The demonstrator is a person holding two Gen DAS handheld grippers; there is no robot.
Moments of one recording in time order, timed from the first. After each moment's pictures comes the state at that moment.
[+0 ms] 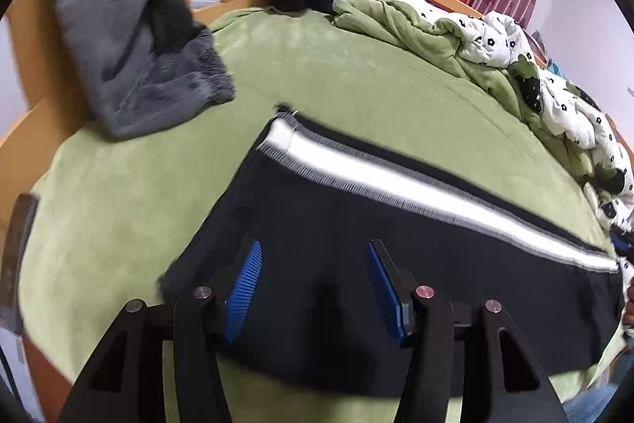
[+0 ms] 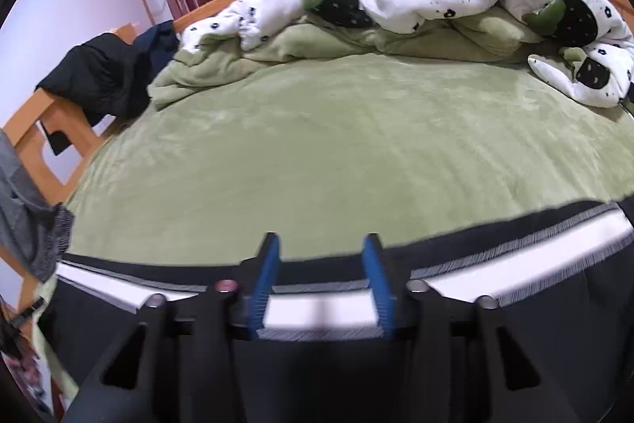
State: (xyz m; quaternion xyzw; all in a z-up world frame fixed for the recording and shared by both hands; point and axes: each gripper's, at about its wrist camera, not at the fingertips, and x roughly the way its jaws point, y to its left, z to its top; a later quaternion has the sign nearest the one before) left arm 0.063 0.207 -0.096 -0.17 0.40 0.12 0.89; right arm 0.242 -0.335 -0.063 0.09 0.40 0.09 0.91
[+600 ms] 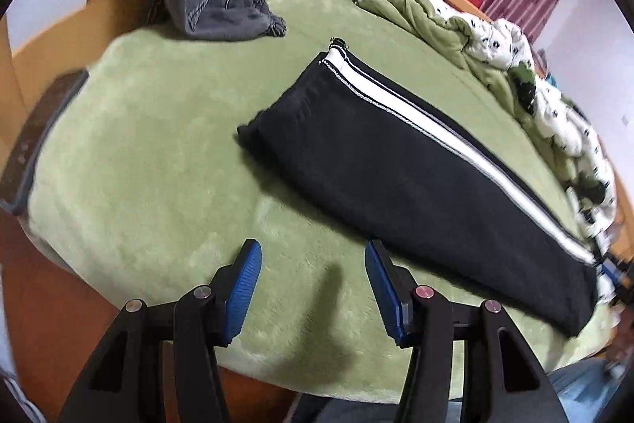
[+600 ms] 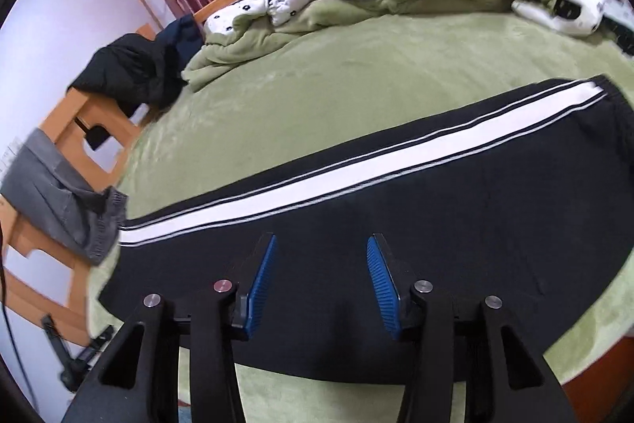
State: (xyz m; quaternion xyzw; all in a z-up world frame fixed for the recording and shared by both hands) left arm -0.025 0.225 -0.131 -0.26 0.42 0.10 0.87; right arm 0.096 -0.289 -0.050 0.15 0.43 0.10 0.89
